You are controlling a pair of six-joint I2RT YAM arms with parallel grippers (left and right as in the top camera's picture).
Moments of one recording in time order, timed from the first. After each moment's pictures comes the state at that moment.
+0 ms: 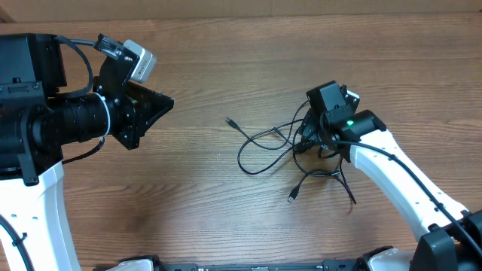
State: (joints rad) left arm 0.07 1.43 2.06 -1.61 0.76 0.42; right arm 0.38 1.52 1.08 -0.76 0.21 0.82
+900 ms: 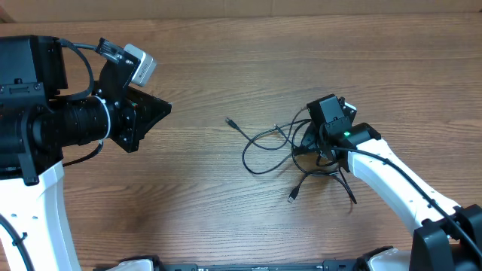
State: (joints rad) left arm 0.07 1.43 2.06 -1.65 0.72 0.42; right arm 0.37 1.52 0.95 -0.62 0.18 0.82
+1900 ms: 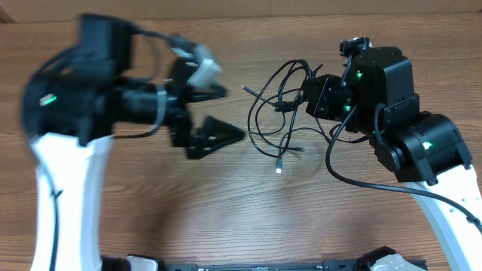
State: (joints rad) left arm -0.22 1.55 2.06 -1.56 1.02 0.56; right arm 0.40 1.28 1.52 -0.91 -0.13 0.60
